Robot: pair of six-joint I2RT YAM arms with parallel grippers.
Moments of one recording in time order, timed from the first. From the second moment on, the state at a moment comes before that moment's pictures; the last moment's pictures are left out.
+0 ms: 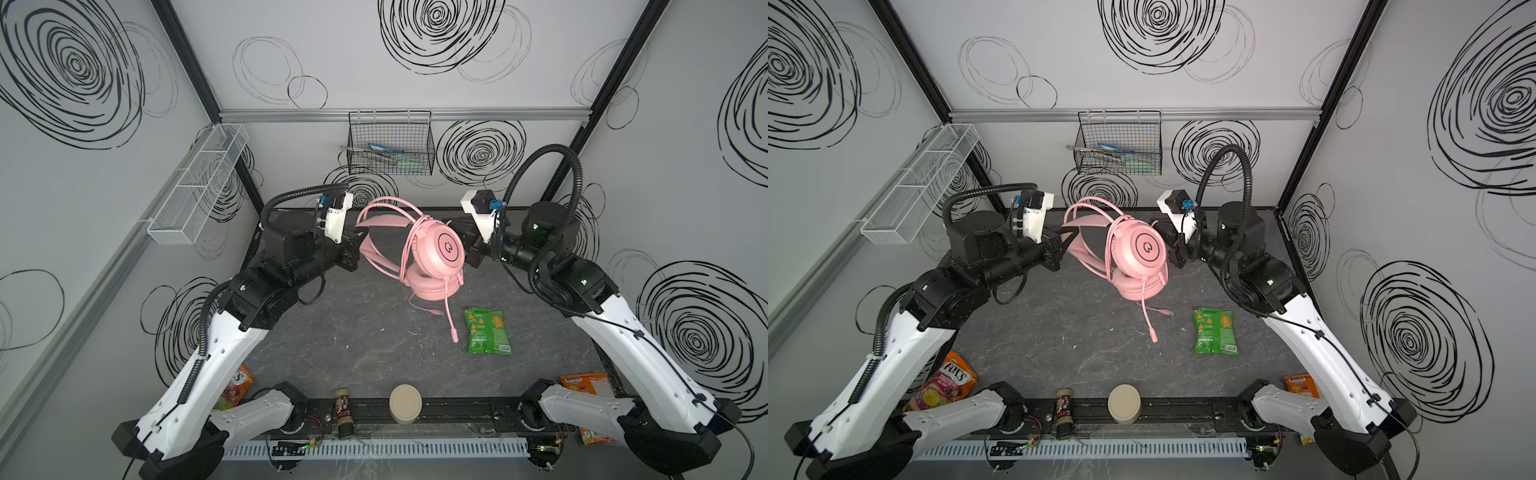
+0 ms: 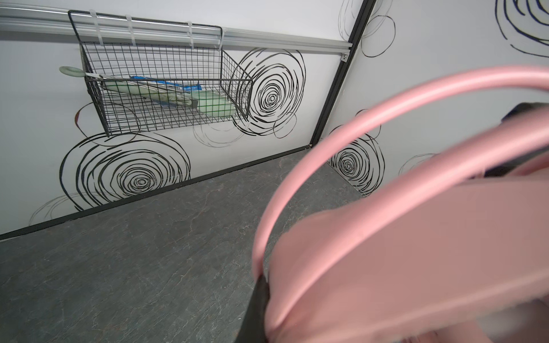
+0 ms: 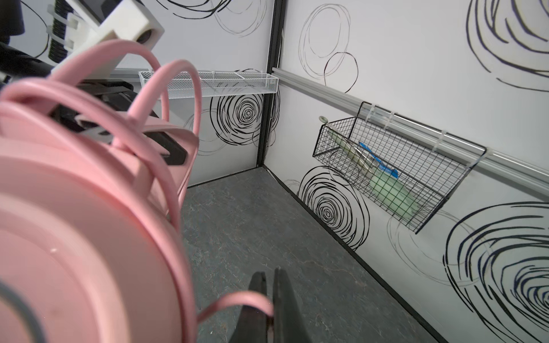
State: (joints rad) left arm -0.53 1.08 1.46 -0.67 0.12 -0.17; right arm 0.62 1.13 1.43 -0.43 -0.31 -0.20
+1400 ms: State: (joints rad) left arm -0.41 1.38 2.09 -1.17 0.39 -0.60; right arm 0.57 1.17 0.77 0.50 -0.46 0.17
